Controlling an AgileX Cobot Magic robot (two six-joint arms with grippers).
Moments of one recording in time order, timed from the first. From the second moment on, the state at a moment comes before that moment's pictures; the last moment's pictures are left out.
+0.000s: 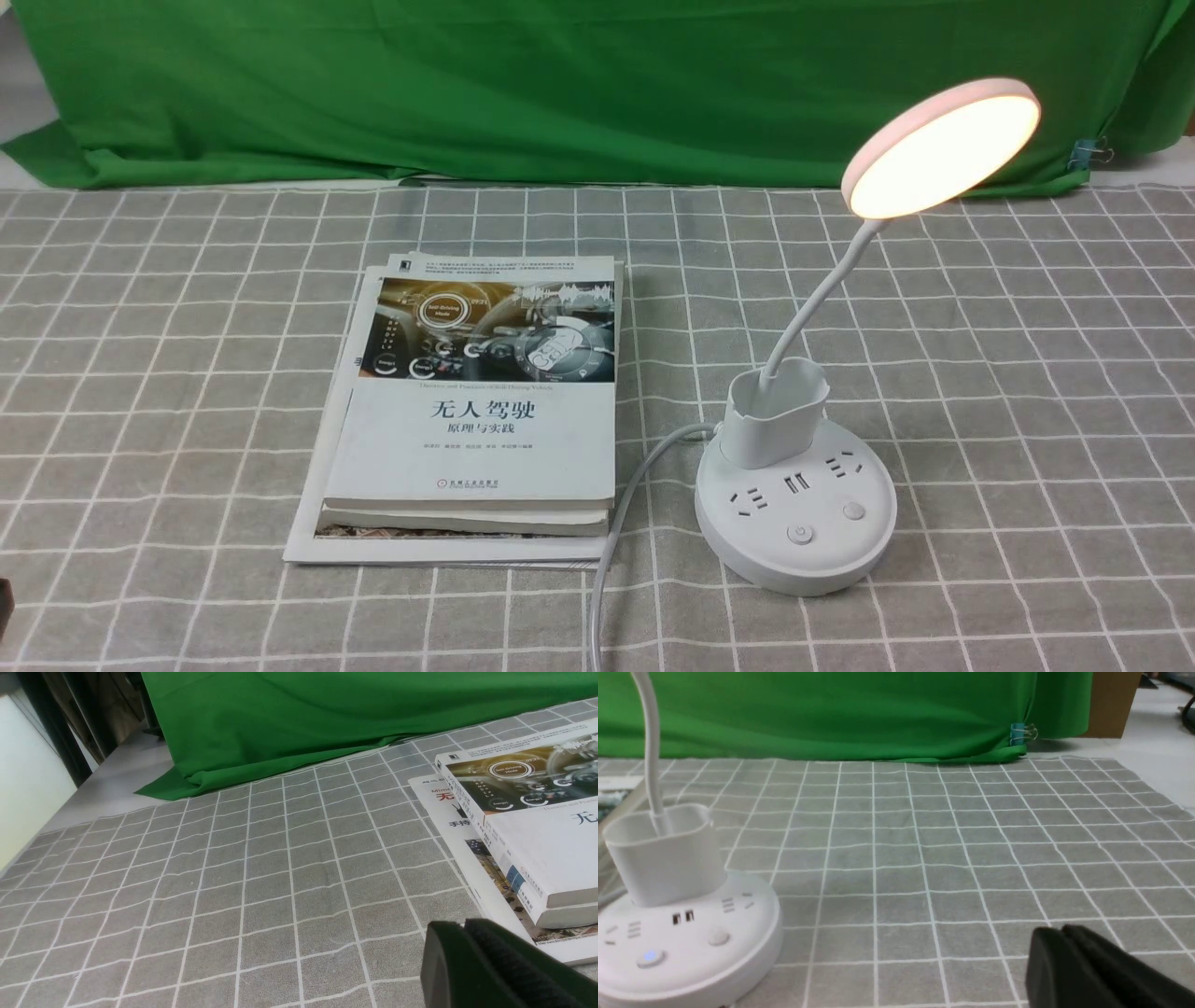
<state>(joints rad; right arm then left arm) -0.04 0.00 0.01 0.14 0.23 -0.14 0.02 0.00 0.01 0.06 0.23 0.22</state>
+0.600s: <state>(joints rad) -0.04 0.00 0.01 0.14 -0.26 -0.04 0.02 0.00 0.01 0.06 0.23 0.22</state>
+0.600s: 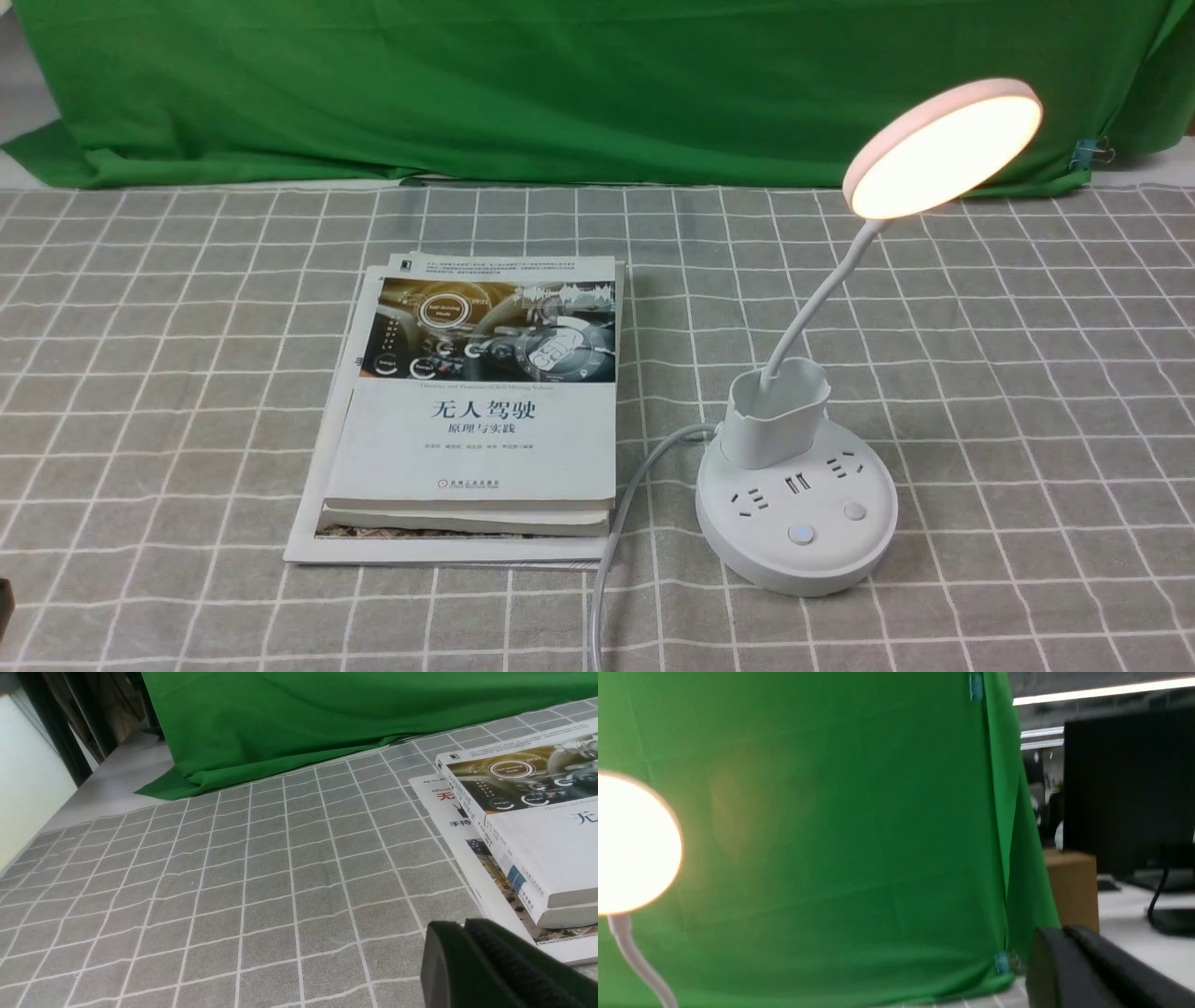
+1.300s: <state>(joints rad) -0.01 0.58 -0.29 0.14 0.02 0.05 0.02 0.00 0.01 0.06 0.23 0.22</state>
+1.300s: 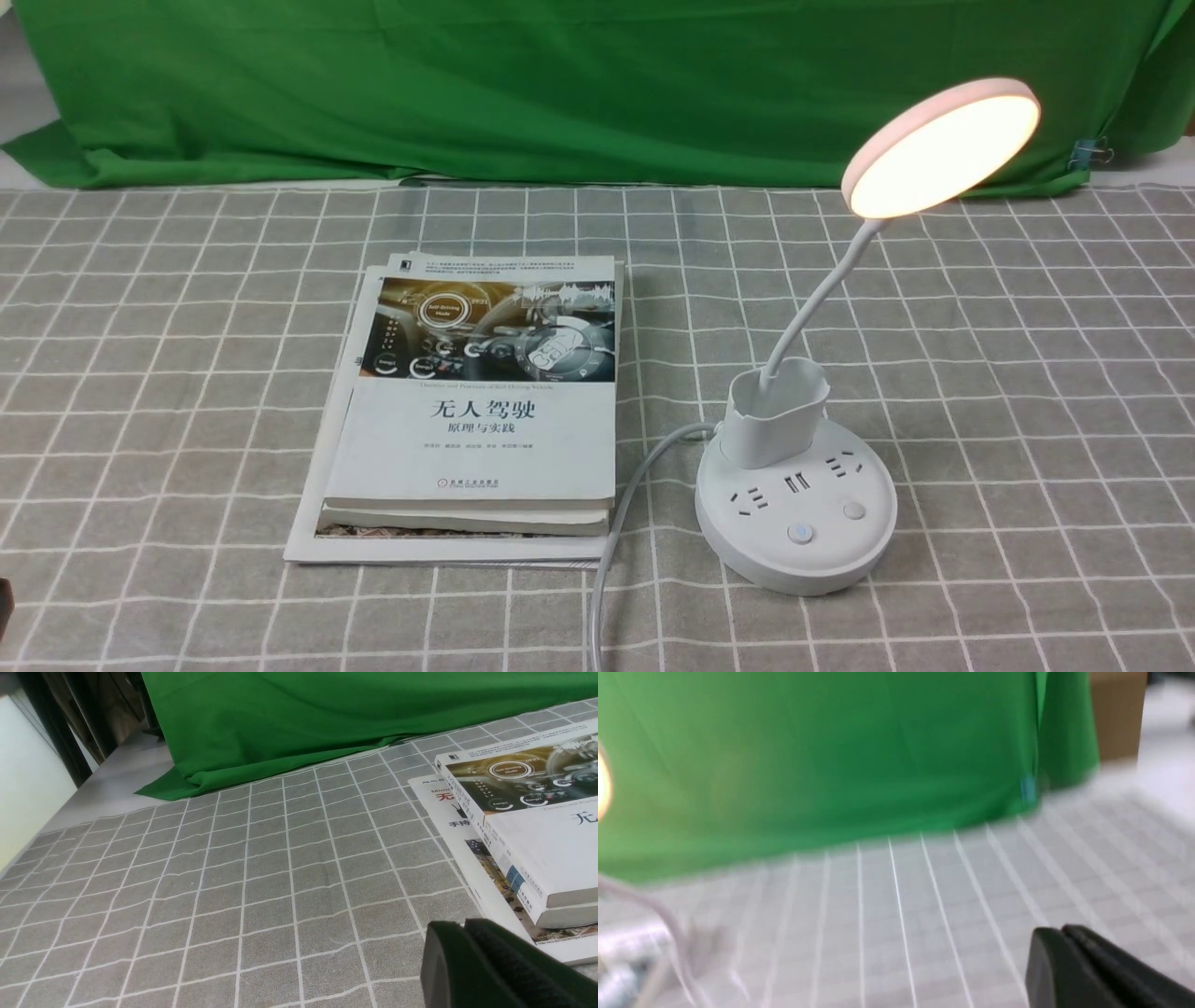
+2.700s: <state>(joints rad) 0.34 1.37 -0.70 0.14 0.44 -0.04 0.02 0.00 0.01 0.06 0.23 0.22</state>
